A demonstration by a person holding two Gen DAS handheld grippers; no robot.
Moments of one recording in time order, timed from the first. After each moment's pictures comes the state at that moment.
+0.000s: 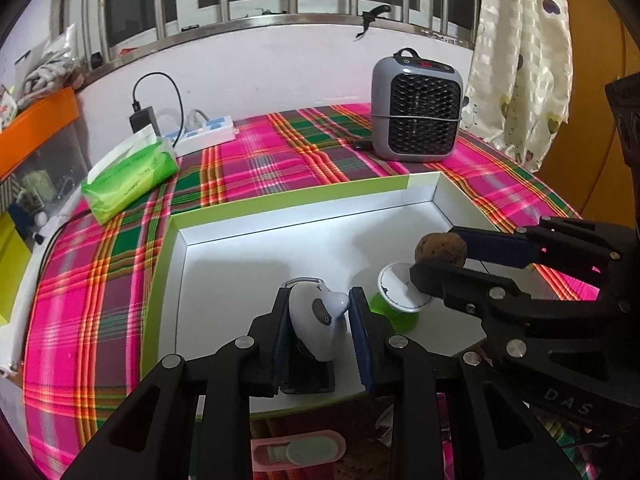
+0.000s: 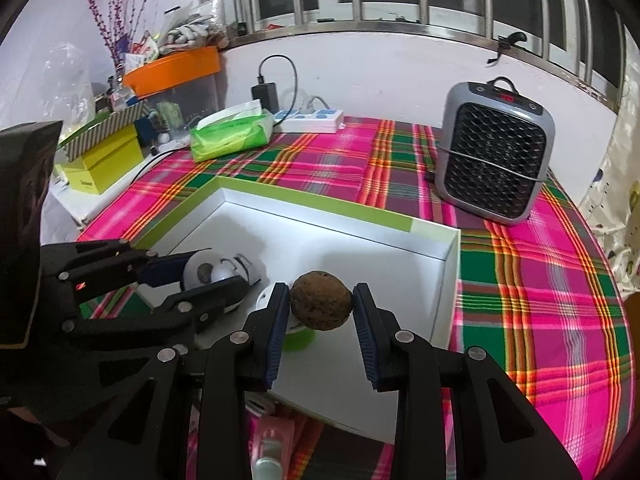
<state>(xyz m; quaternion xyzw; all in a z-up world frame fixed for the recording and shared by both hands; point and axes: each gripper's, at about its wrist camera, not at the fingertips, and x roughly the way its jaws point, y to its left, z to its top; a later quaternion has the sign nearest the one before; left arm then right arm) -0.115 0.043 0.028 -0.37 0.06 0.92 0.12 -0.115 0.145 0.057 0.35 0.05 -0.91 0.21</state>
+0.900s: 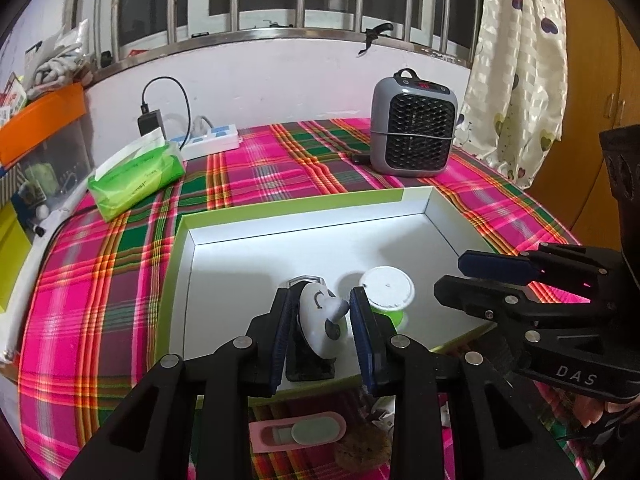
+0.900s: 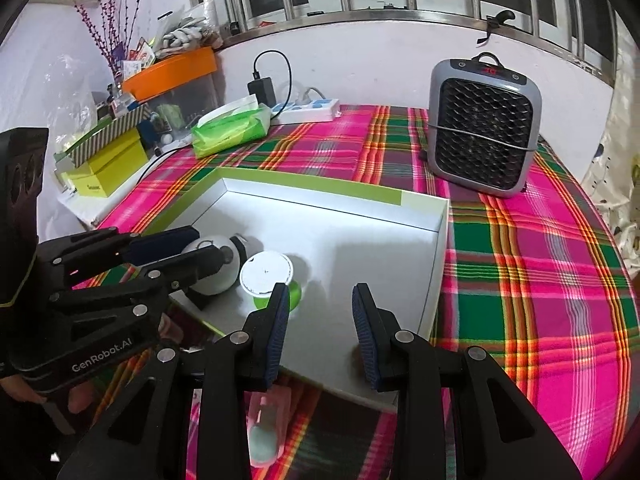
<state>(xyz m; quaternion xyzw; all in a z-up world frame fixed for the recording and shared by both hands) -0.102 0.032 0.035 -0.35 0.03 0.93 0.13 -0.105 0.164 0.055 0.37 0.02 -0.90 0.21</state>
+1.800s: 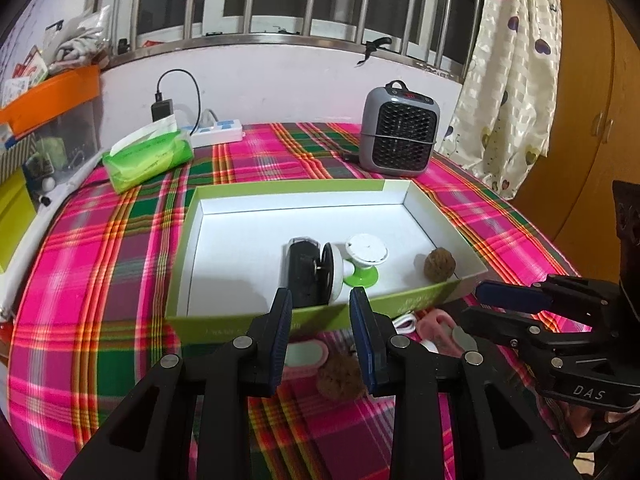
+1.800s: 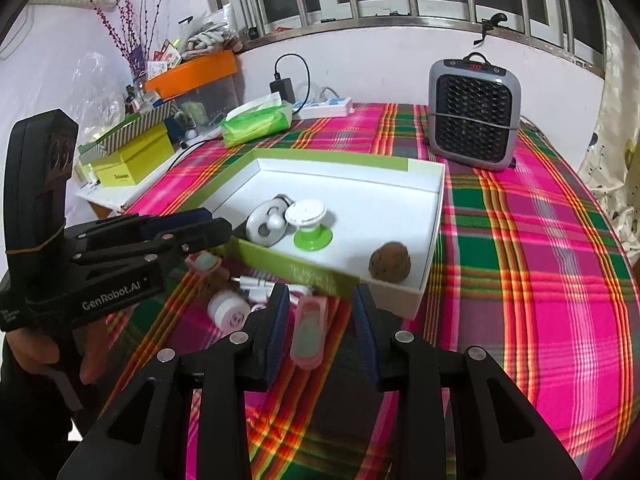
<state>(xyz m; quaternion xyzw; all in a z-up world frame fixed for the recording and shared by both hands) -0.054 0.015 0.039 -0.34 -0.01 0.93 0.14 -0.046 0.173 0.055 0.37 0.01 -0.90 0.23</state>
